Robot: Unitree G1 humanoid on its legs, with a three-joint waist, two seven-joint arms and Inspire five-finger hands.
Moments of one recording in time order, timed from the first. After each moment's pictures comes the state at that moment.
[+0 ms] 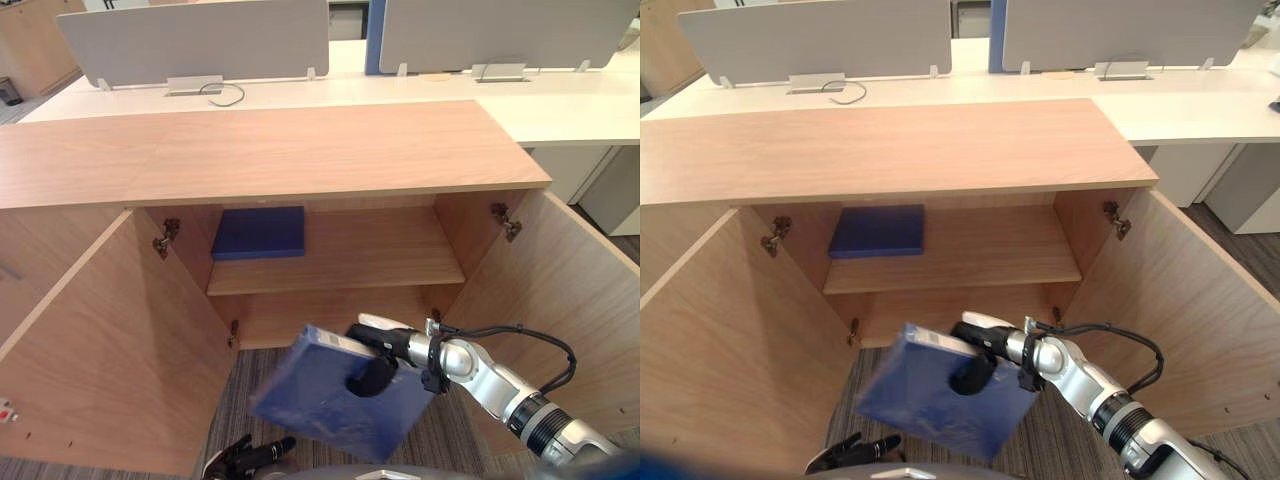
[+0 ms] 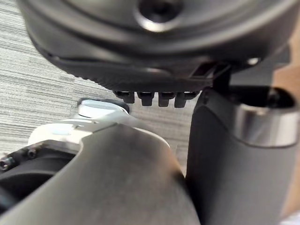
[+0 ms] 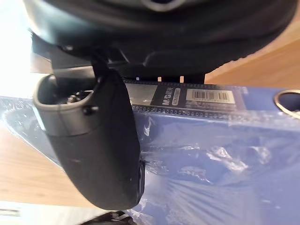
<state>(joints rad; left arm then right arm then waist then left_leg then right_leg) 0.10 0.13 0.21 1.12 -0.12 -0.05 -0.20 -0.24 -0.57 0.65 0.36 -0.31 -0.12 0.42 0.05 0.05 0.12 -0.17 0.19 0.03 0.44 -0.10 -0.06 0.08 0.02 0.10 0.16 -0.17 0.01</state>
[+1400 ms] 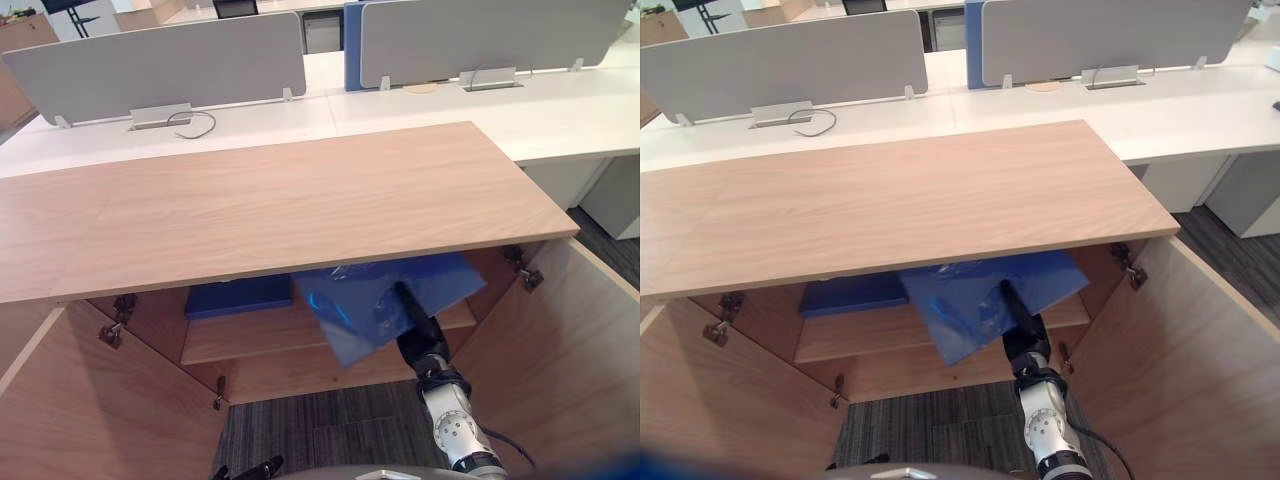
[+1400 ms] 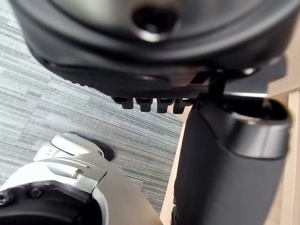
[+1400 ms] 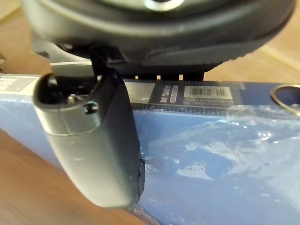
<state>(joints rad) 0.22 0.00 0.42 1.05 -0.03 -0.04 0.00 0.02 0.01 0.01 0.44 1.06 -0.14 0.05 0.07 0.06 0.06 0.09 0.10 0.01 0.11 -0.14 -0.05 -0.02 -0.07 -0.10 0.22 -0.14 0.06</state>
